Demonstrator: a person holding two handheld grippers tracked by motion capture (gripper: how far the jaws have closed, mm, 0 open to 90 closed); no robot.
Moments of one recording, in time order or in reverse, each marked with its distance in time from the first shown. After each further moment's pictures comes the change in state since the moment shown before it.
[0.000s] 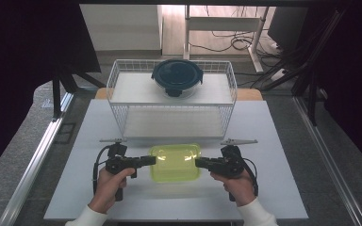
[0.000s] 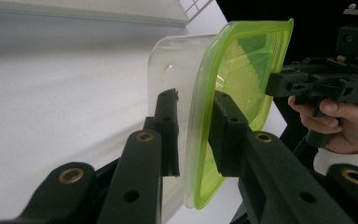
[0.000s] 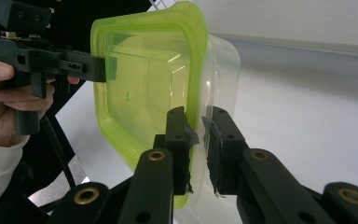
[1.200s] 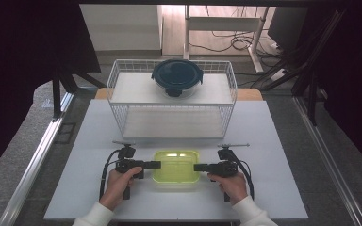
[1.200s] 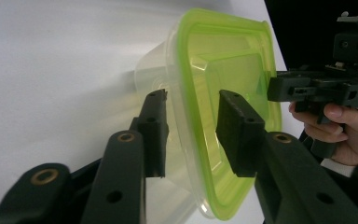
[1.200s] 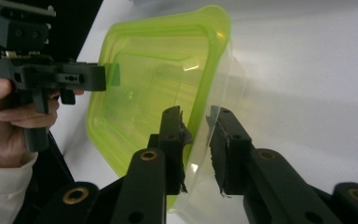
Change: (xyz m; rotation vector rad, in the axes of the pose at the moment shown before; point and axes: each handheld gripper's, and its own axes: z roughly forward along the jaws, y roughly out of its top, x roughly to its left) left arm 0.046 -0.011 0.044 0.106 0.008 -0.154; right arm -0.048 -0.024 0.038 0.111 0.015 0.259
